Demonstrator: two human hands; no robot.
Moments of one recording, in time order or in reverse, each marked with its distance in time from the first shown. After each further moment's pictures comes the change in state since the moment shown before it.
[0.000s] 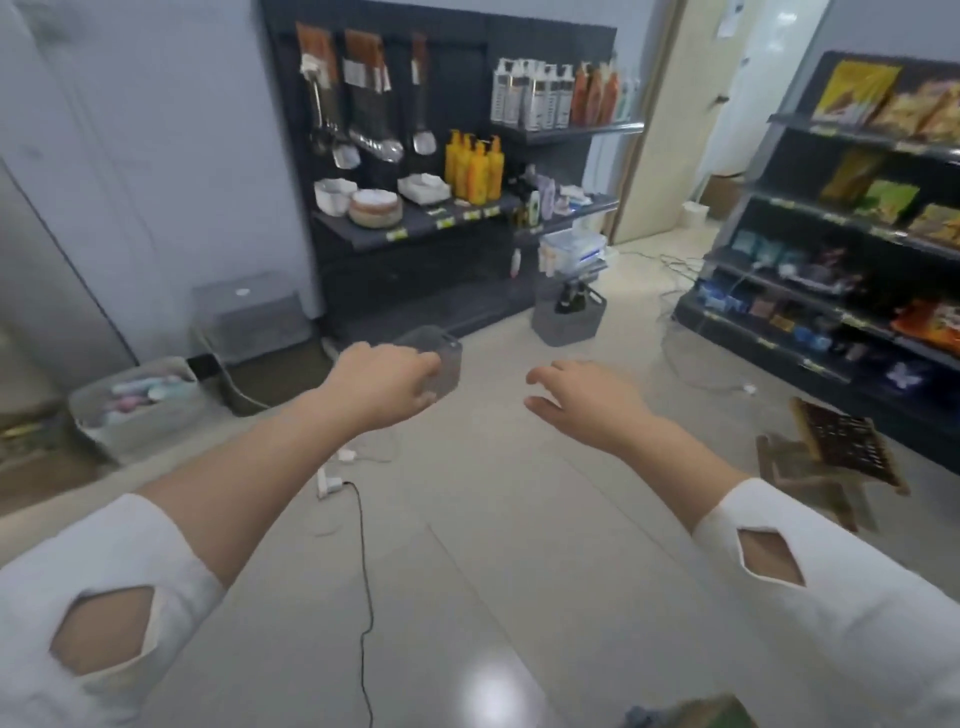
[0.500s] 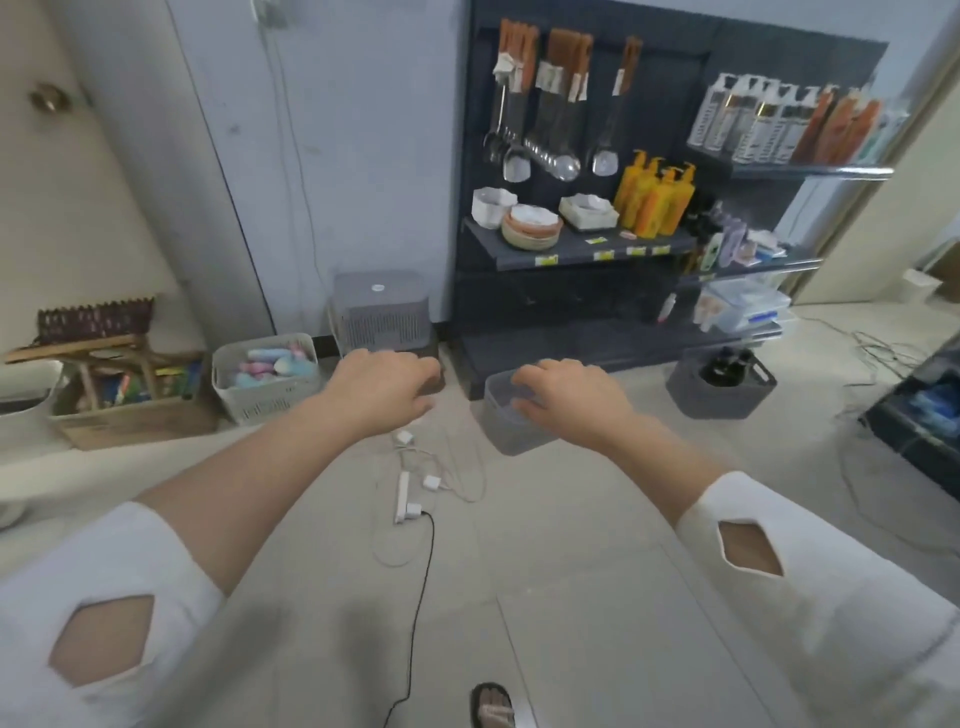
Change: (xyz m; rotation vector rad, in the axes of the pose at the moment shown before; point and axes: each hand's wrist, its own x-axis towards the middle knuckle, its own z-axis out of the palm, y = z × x) left_hand 0.093 -0.224 0.063 -0.002 -0.057 -0.349; right_hand 0.309 -0.097 0.037 -0.032 -0.032 -0.371
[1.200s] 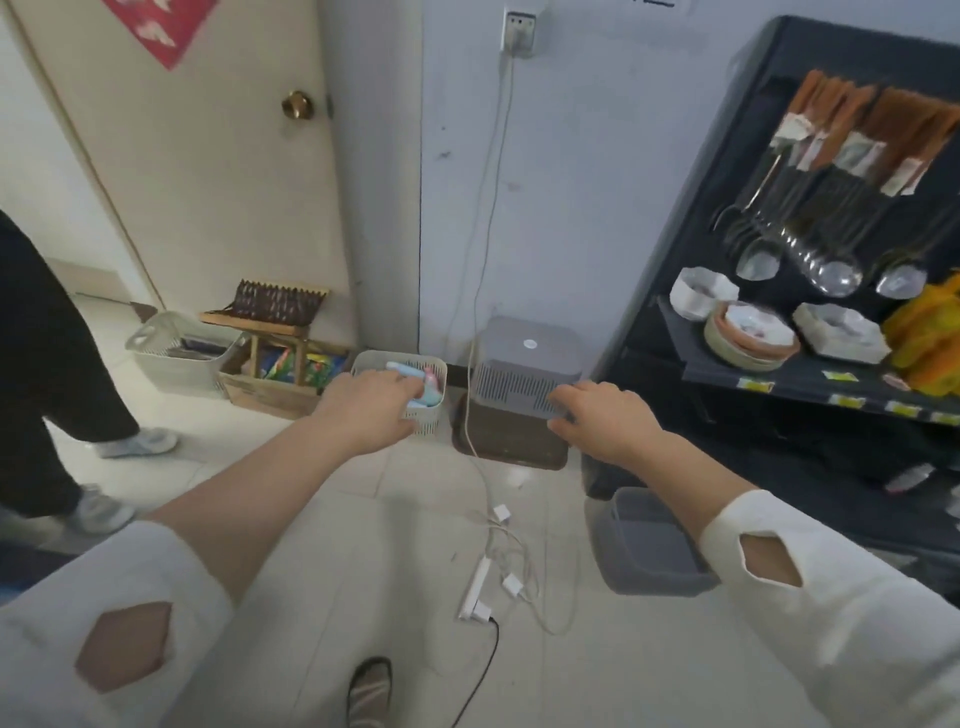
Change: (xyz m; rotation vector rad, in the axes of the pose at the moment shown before) left_hand 0.126 -0.240 0.062 -0.061 -0.155 -0.551; right_hand 0.371 -0.023 0.027 -0.008 -0.078 -0.358
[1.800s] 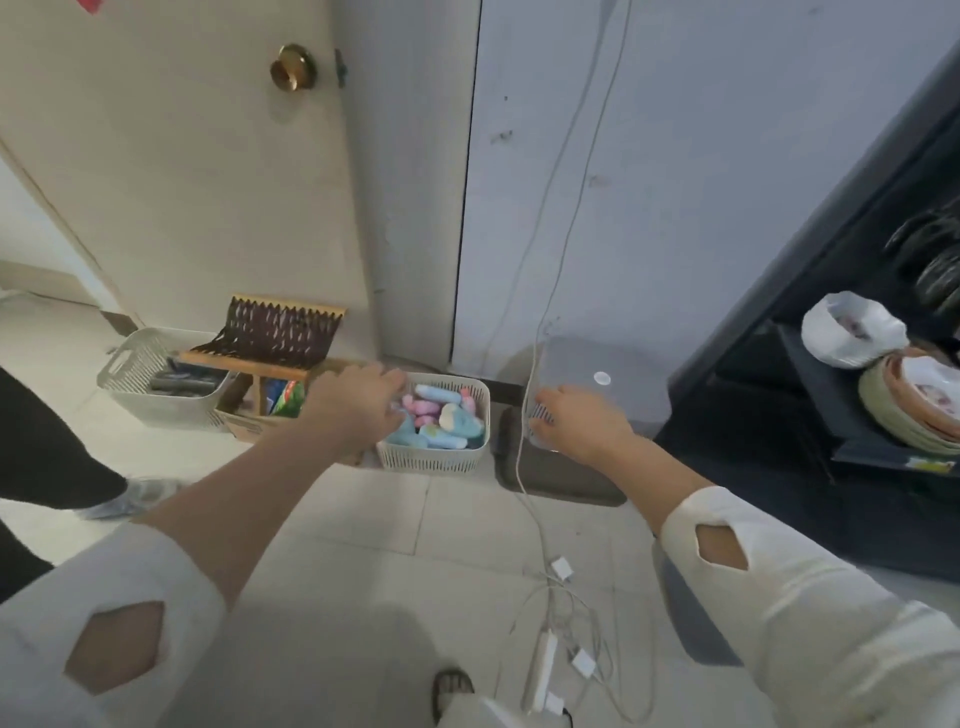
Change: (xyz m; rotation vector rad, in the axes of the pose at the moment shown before) left_hand 0.287 -0.259 0.047 -0.054 -0.080 -0.057; right_hand 0.380 -0.078 0.017 0.209 -0.159 0.070
